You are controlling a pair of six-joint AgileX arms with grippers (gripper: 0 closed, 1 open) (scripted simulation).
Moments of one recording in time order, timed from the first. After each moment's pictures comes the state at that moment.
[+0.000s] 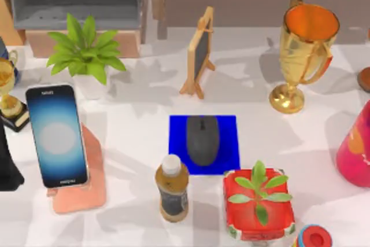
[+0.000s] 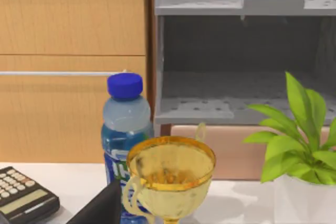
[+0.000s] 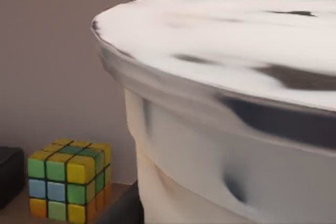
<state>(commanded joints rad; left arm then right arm) 0.00 0.00 0.00 0.00 0.00 0.00 -0.08 1.87 1.00 1.07 -0.24 0.03</state>
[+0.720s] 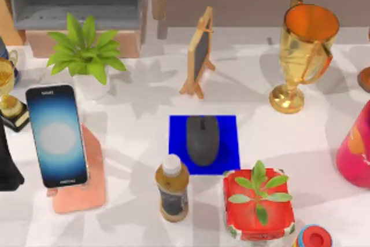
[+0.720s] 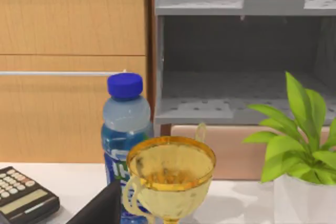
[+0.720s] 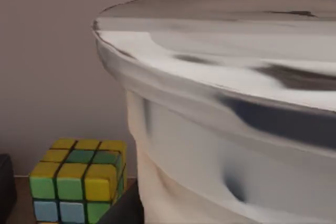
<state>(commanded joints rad) 0.00 0.00 0.00 0.00 0.00 0.00 0.15 1.97 1.31 0.69 0.15 0.01</state>
